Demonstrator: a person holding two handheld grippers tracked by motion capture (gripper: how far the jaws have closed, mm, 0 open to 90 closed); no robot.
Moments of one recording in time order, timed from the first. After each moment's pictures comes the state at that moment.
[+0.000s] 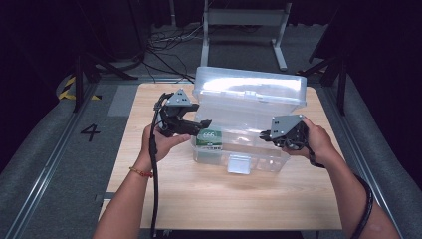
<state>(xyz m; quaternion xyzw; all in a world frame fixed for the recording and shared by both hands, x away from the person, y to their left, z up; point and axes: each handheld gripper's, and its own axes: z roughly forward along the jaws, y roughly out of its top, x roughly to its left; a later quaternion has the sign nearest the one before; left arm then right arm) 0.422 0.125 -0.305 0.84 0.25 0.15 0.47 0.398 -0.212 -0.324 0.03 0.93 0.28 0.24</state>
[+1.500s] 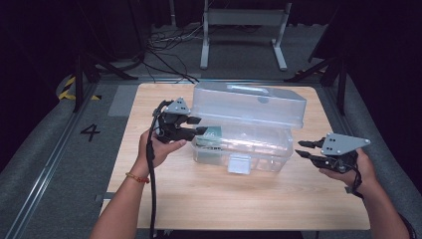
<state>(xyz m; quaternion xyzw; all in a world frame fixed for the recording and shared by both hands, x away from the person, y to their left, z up) 0.414 0.133 -0.324 0.86 0.23 0.11 0.44 0.341 -0.315 -0.338 0.14 0.88 0.36 0.27</state>
